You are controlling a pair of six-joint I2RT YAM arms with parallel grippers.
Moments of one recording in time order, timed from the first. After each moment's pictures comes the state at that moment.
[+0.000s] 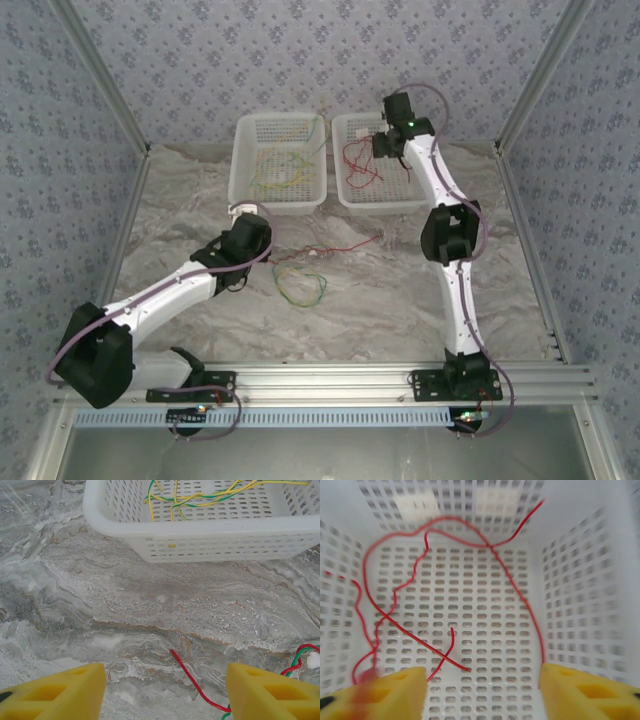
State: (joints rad) left arm -0.63 1.27 0.78 -0.31 -0.49 -0.41; right arm 0.22 2.48 2.57 -0.97 0.17 0.07
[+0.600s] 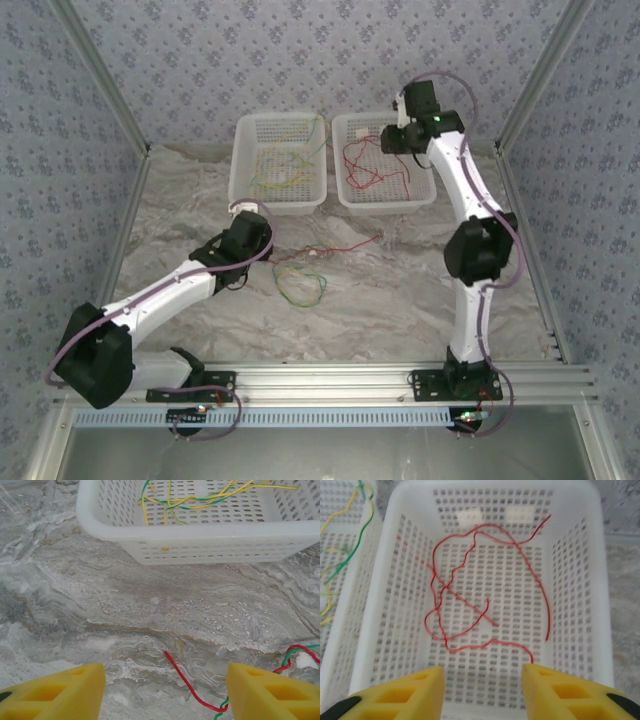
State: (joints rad) left arm -0.62 1.27 0.79 -0.31 -0.45 -0.41; right arm 0.22 2.05 2.13 -0.92 -0.03 0.10
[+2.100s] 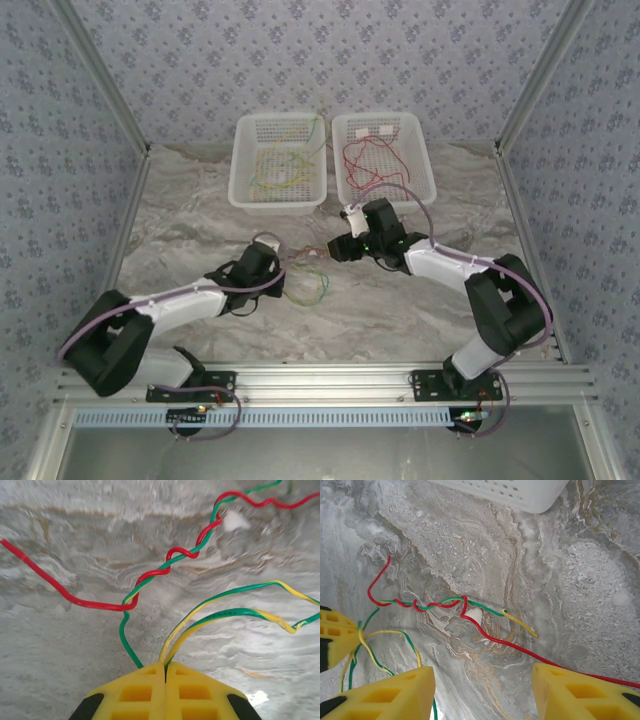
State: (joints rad) left arm -0.70 1.31 0.54 -0.09 -0.10 -0.44; right arm 0.56 1.57 0.87 -0.02 -0.30 0.14
